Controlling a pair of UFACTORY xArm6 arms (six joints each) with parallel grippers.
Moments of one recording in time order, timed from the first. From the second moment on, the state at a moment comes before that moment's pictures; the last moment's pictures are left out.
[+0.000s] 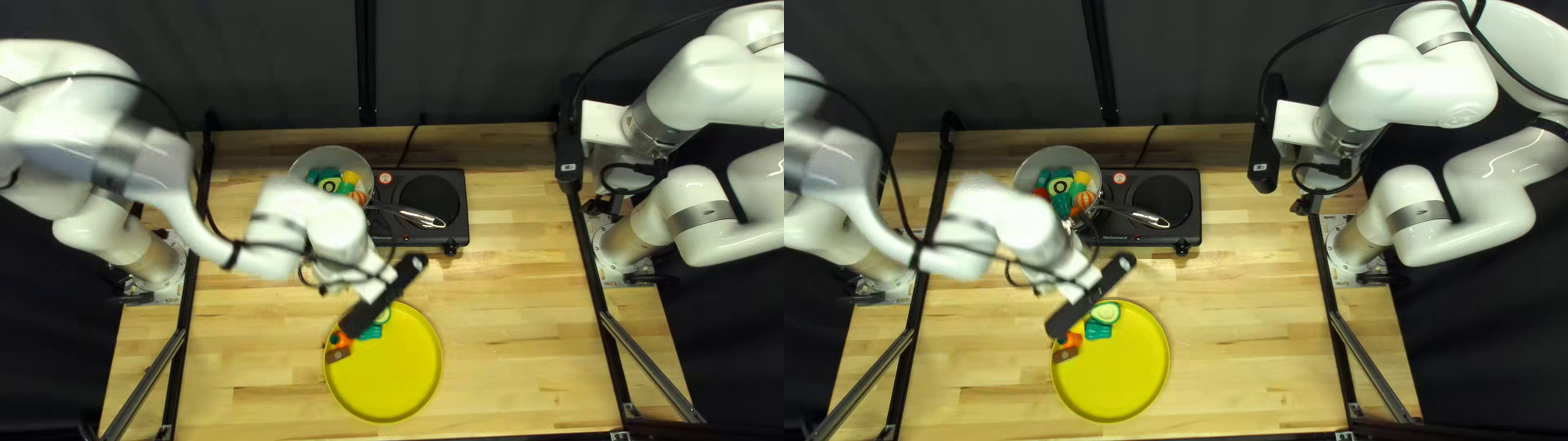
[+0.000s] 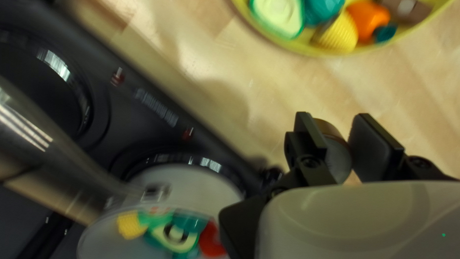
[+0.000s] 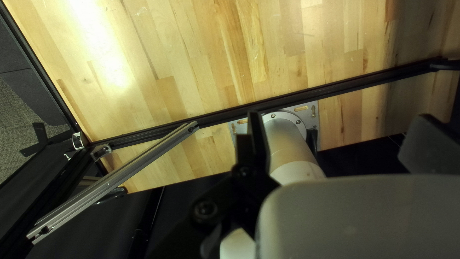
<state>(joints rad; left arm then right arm) -0.09 -0.13 -0.99 0.05 1.16 0.64 0.11 -0.91 -0.78 -0.05 1.69 0.31</state>
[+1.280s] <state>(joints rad) 0.25 -0.11 -1.01 0.04 1.21 0.77 0.11 -0.91 -0.78 -0.05 1.69 0.31</state>
